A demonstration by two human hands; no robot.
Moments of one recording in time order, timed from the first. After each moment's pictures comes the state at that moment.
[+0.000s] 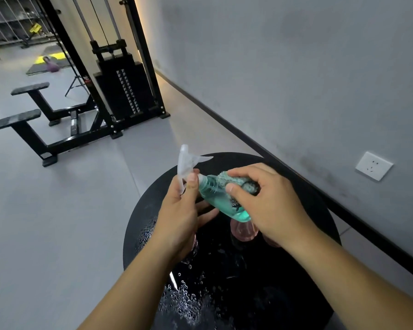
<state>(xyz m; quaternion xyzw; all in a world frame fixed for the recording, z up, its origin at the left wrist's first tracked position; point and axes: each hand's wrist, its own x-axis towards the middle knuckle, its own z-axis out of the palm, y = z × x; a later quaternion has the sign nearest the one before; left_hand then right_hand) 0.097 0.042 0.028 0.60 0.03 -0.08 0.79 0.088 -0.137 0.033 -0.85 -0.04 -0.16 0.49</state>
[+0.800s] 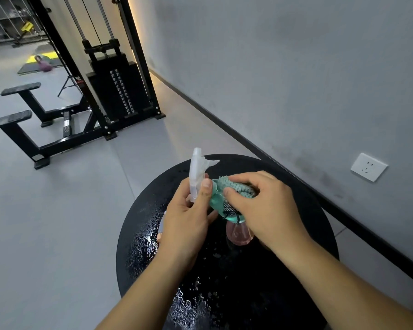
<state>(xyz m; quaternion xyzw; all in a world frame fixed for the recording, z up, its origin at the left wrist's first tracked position) 0.094 0.015 0.026 0.62 0.02 -0.03 0.78 0.093 -0.137 0.024 -0.84 0.03 -0.19 0.51</state>
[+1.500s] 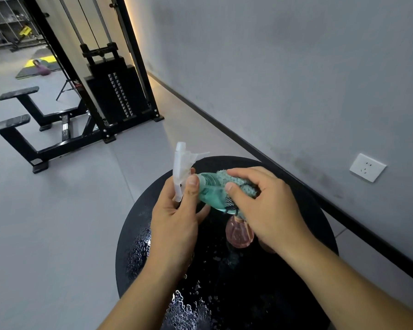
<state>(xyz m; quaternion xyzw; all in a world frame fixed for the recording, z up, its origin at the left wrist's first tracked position) 0.090 0.023 0.039 0.63 0.01 0.04 0.77 0.094 -0.140 0.033 -0.82 -0.01 -0.19 0.54</state>
